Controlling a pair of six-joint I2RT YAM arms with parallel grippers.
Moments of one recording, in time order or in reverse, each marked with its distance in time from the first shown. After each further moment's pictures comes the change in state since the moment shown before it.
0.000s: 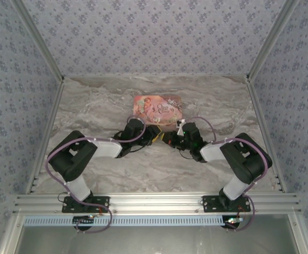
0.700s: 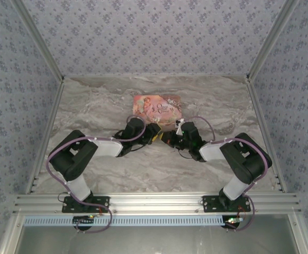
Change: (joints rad) left arm 0.000 0.007 0.023 -0.028 -0.035 -0.034; right arm 0.013 0.000 0.021 -0.023 0.008 0.010
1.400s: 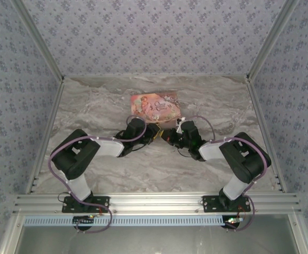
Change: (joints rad) left arm -0.010 0.027 0.004 0.042 -0.060 -0.032; right arm 0.000 0.011 0.013 0.032 0.041 0.061
